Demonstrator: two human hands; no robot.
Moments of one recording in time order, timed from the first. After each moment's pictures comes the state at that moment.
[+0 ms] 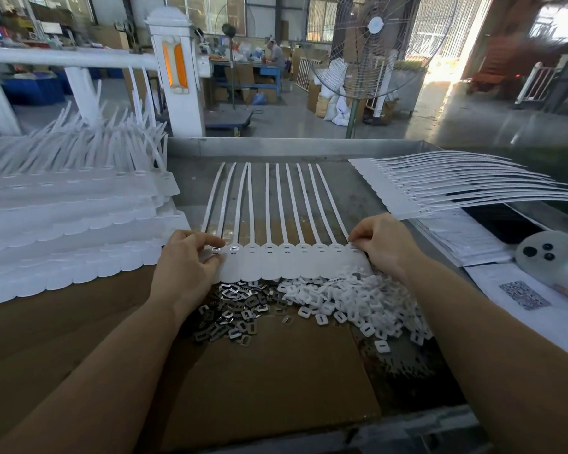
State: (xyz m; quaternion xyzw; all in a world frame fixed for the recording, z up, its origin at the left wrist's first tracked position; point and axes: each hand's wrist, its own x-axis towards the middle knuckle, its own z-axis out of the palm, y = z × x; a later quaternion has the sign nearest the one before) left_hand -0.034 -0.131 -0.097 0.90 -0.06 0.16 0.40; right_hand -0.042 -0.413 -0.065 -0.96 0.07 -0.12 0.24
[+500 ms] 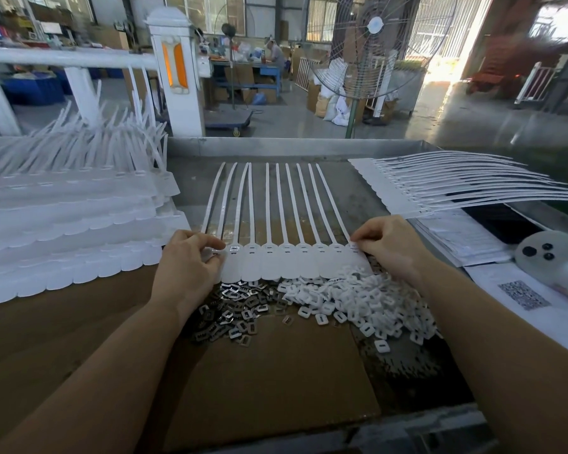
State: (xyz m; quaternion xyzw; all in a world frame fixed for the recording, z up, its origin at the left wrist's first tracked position) left_hand -0.034 -0.134 -0.096 0.90 -0.05 0.16 0.39; right_hand -0.053 -0.419 -0.064 -0.93 0.06 -0.13 0.33
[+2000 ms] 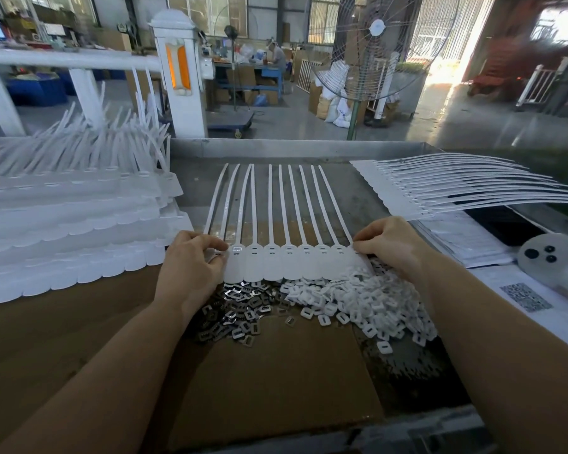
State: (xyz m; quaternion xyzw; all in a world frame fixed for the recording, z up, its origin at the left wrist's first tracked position) left_hand -0.034 -0.134 -0.097 0.91 -0.05 0.16 0.39; right_hand -0.051 -0.412 -0.055 -0.90 0.15 -0.05 0.41
